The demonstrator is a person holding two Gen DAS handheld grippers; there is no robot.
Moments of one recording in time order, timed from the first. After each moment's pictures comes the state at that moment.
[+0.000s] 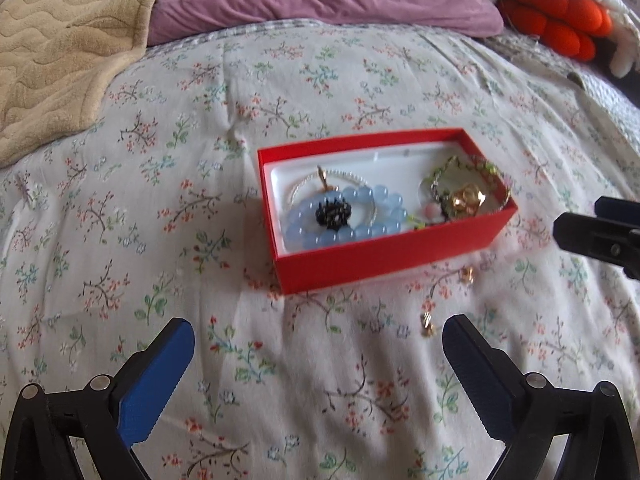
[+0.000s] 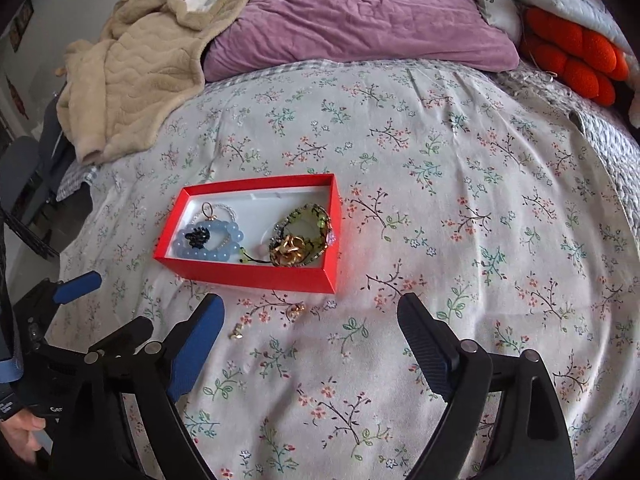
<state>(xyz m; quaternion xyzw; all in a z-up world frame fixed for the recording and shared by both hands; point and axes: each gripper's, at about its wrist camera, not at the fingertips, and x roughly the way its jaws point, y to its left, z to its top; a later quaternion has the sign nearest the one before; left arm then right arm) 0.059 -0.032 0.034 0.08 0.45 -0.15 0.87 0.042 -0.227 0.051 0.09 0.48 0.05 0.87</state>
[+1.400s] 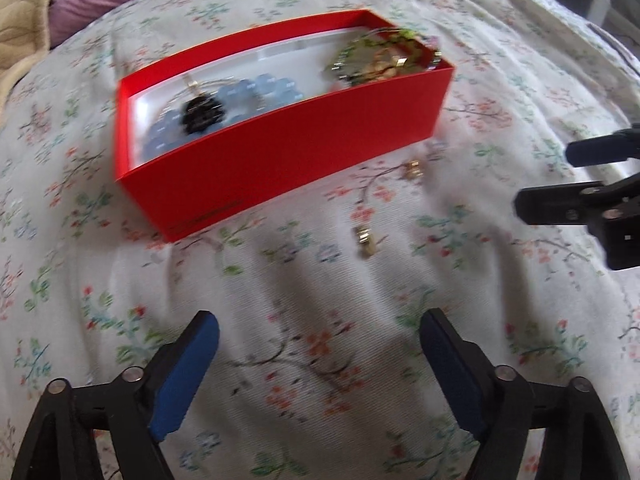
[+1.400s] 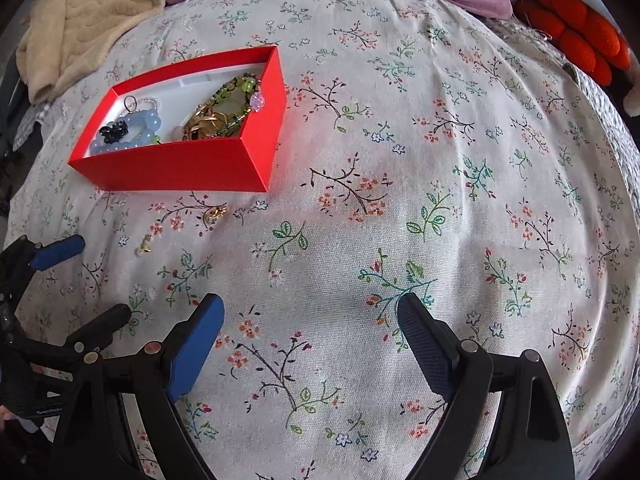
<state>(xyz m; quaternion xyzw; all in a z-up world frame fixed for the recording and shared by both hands) 0.044 -0.070 -0.031 0.16 0.47 -0.26 0.83 0.037 -0.243 -0.020 0.04 0.58 0.00 0.81</state>
